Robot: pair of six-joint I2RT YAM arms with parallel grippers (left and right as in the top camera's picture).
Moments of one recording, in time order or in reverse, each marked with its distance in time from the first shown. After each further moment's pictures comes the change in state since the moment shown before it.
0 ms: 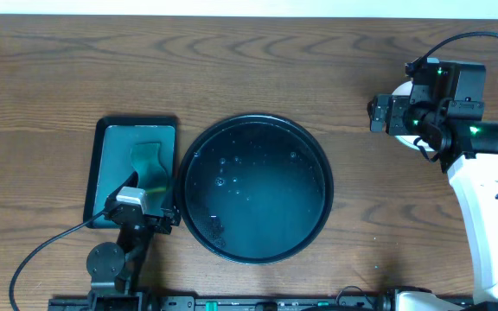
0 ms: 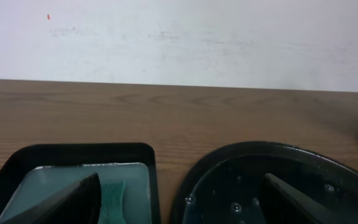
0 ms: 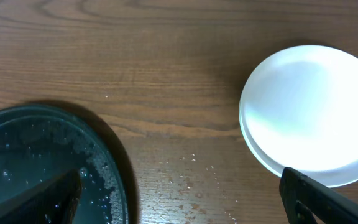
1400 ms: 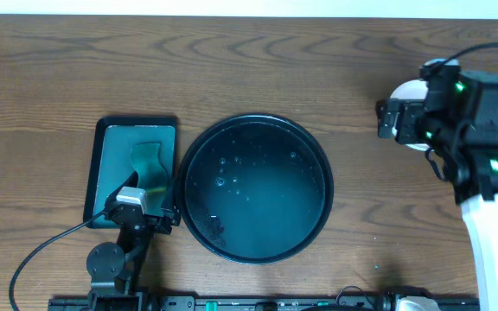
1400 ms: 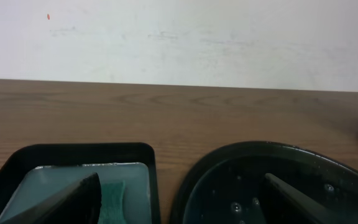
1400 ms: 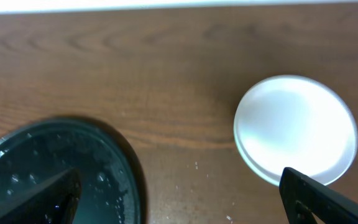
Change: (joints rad) left arm 0.000 0.000 0.000 -0.001 0.000 0.000; right arm 0.007 -0.205 0.000 -0.033 0.000 0.001
